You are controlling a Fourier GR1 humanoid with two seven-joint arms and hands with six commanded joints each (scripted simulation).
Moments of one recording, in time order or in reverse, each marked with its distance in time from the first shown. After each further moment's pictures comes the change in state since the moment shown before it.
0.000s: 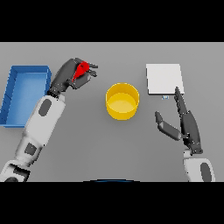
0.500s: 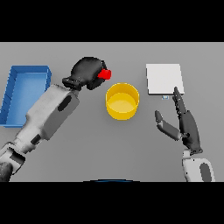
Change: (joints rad) left arm -0.193 0.077 -0.347 0.040 -0.337 -0.115 0.155; right arm 0.001 0.010 0.003 -0.021 -0.023 0.016 0.045
